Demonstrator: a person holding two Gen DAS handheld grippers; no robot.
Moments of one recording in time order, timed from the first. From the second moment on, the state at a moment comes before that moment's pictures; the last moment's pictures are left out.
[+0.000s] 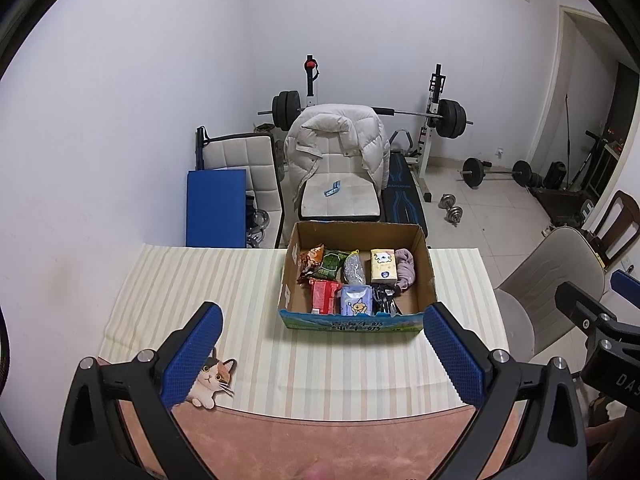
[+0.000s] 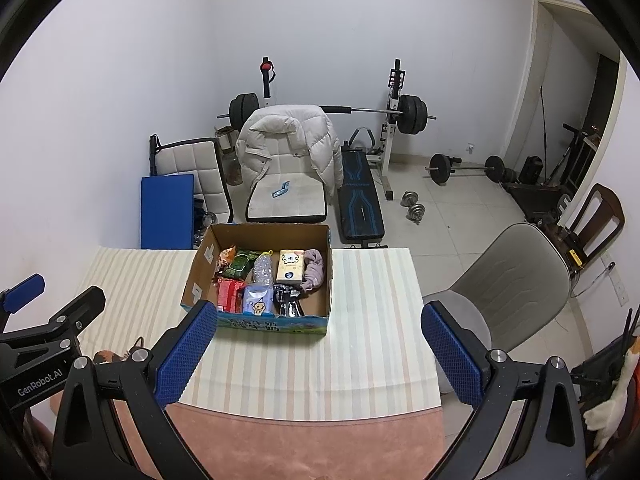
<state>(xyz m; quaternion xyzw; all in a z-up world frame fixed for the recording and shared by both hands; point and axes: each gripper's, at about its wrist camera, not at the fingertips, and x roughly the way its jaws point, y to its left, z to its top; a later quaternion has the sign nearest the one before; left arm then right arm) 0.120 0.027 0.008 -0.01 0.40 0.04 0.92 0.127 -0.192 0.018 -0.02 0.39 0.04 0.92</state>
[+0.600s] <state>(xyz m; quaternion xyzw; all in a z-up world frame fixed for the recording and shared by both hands) 0.118 0.028 0.008 -0.01 0.39 0.03 0.92 0.127 -0.190 0.018 -0.02 0.39 0.04 0.92</state>
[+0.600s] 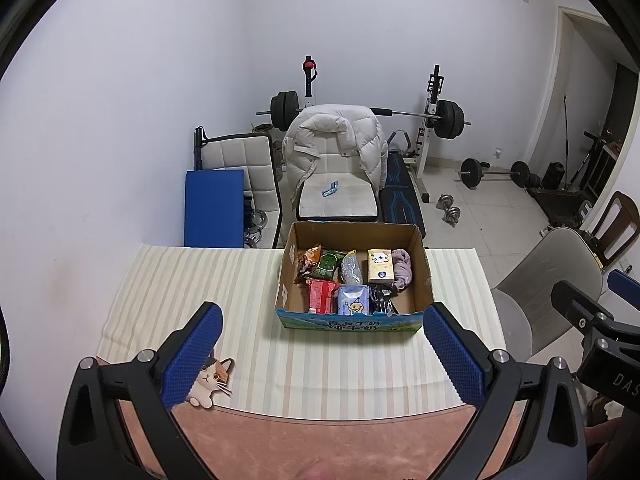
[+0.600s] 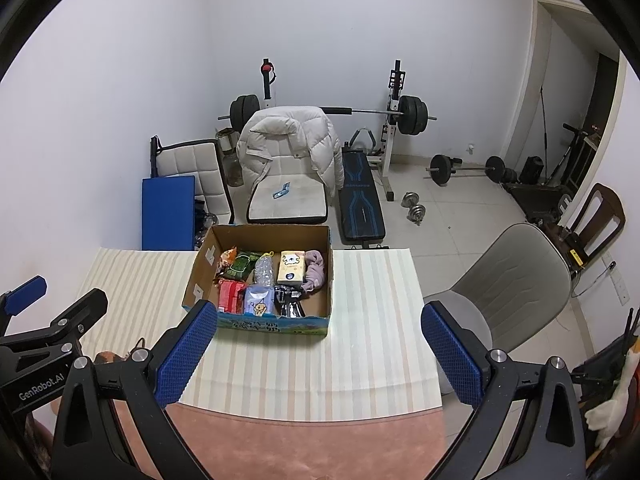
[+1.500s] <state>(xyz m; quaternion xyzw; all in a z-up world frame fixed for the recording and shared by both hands) 0.118 0.023 0.017 -0.01 0.39 0.03 0.92 0.130 -0.193 0.024 -0.02 0.38 0.04 0.92</state>
